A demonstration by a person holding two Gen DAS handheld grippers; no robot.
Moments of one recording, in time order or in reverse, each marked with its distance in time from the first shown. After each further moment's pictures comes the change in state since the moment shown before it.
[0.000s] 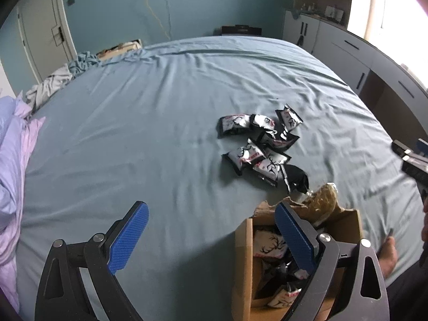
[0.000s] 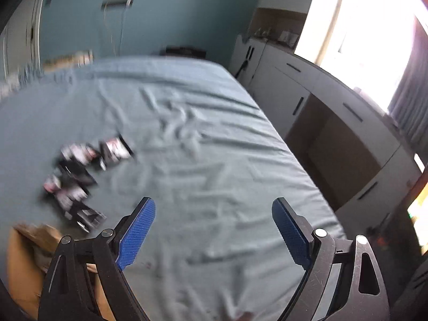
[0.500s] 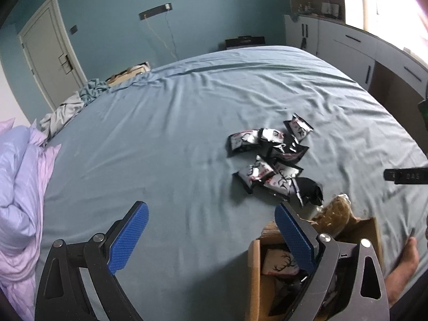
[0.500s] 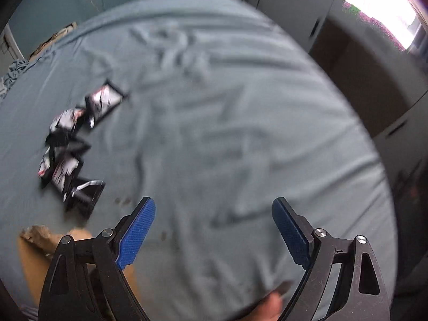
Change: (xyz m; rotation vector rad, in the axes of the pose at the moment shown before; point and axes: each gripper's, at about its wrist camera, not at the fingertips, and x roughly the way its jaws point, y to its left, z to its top) left arm -0.002 -0.023 0.008 0.106 -0.104 0.133; right arm 0.050 -0.001 -0.011 0.220 0.421 0.205
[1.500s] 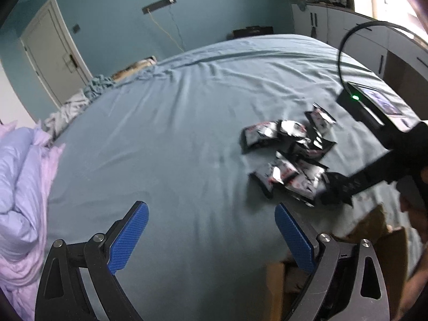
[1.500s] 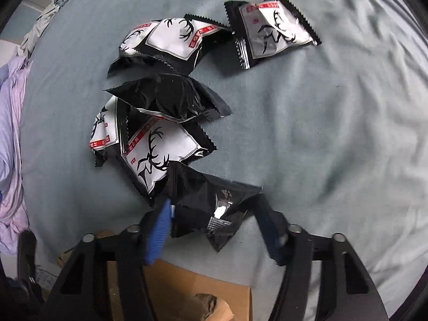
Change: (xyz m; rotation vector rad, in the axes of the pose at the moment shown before) left arm 0.041 0.005 0.005 0.012 0.025 0.096; right arm 0.107 0.120 0.076 -0.356 0.363 0.279
